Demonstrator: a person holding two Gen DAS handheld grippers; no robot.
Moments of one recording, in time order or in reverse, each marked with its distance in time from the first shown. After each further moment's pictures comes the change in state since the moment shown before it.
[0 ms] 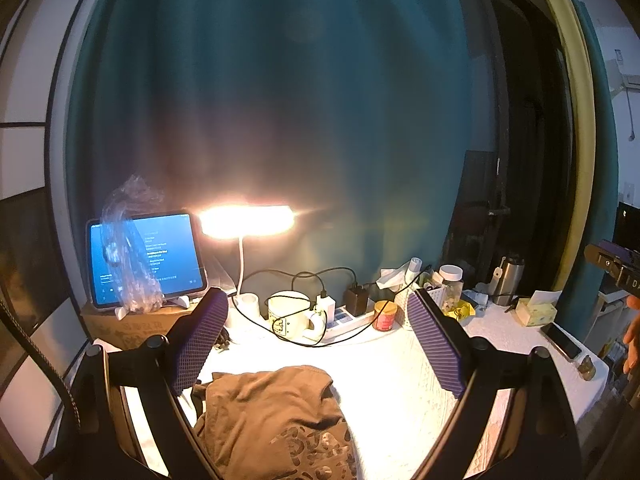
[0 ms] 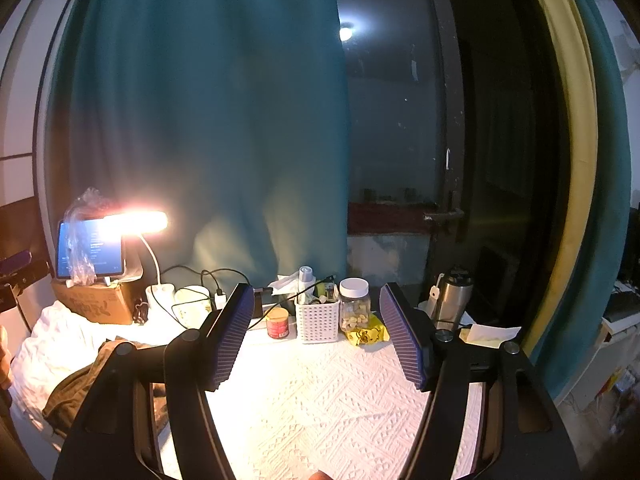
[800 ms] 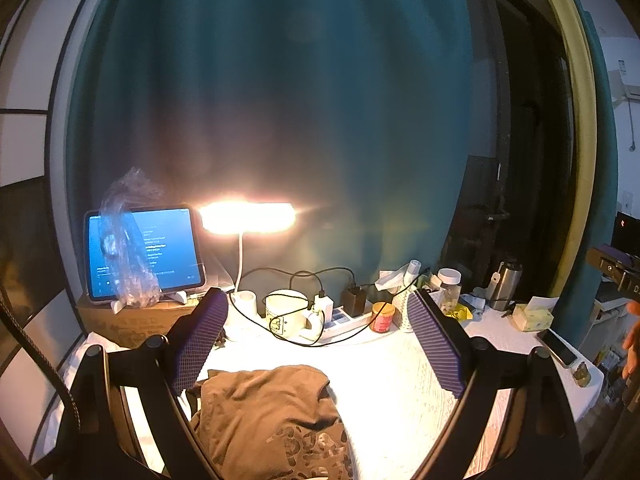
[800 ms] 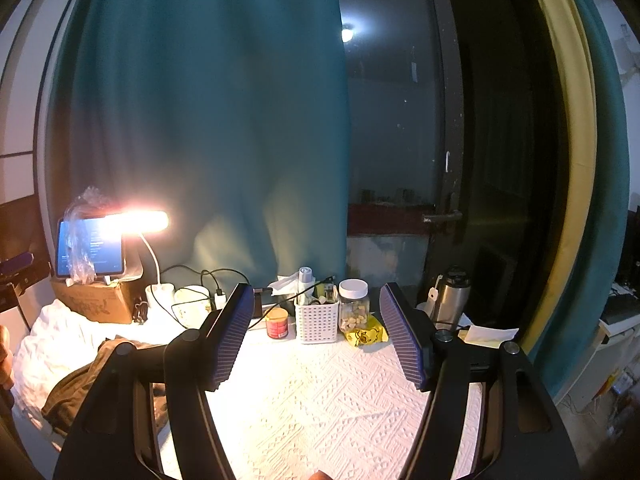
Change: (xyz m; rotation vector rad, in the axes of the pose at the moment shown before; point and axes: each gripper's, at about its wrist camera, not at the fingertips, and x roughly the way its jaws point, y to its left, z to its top) left arm 0.002 0.000 -0.004 -0.024 -0.002 -0.010; right arm -0.003 0.000 0.000 -0.007 -0.001 -0.001
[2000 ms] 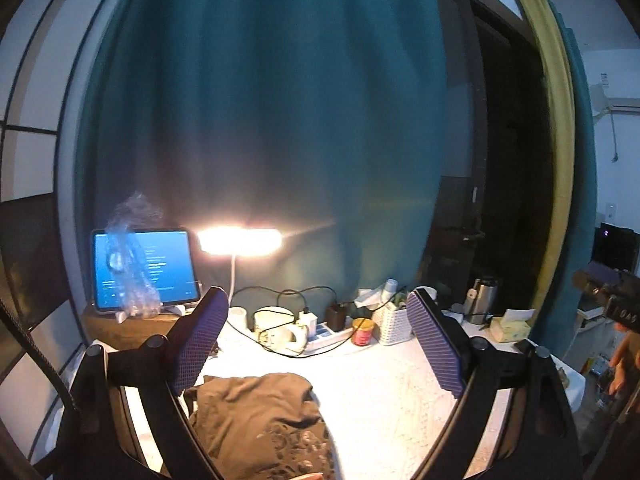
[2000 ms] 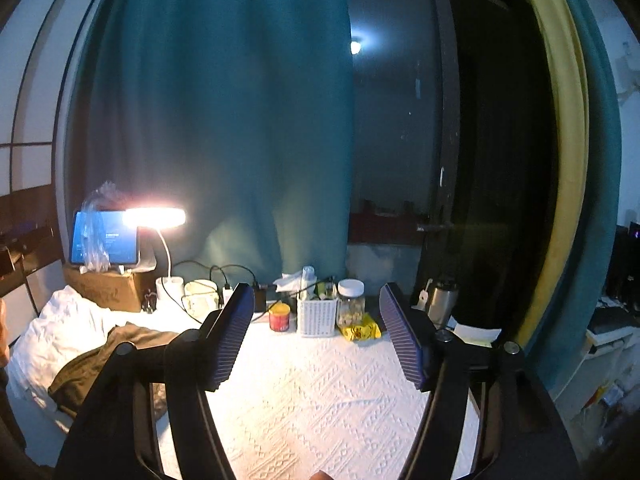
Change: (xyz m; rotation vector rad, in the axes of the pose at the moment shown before) left arm -0.052 -0.004 0.001 -0.006 -0.085 -0.037; right arm -0.057 0.006 -0.008 -0.048 -0.039 0.009
